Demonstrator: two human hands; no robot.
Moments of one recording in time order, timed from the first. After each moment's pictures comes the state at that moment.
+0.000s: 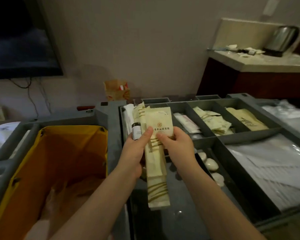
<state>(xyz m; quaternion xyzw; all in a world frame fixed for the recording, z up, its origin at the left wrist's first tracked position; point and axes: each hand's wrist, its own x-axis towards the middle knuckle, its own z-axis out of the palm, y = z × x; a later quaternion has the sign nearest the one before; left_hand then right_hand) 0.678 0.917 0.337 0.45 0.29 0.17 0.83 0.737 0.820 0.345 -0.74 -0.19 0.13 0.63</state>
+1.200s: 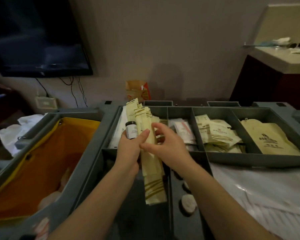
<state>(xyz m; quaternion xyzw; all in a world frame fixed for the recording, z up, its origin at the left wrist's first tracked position) 0.758 0.839 0.337 0.45 0.39 0.34 0.73 0.839 0.757 0.349 -0.74 -0.42 0.23 0.47</state>
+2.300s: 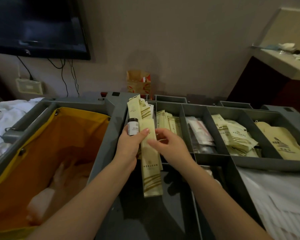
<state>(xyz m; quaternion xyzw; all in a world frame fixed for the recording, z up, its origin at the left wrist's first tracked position) 0.732 0.926 0.303 0.44 0.36 0.31 0.76 0.811 0.827 0.322 -0.76 -0.36 0.27 0.47</state>
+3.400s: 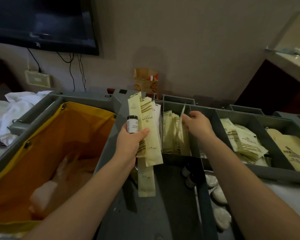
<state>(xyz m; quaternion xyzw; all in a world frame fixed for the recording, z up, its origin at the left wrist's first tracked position) 0.725 0.939 0.304 0.45 0.40 0.32 0.73 0.899 0.859 0.336 -0.86 -0.24 0.19 0.41</state>
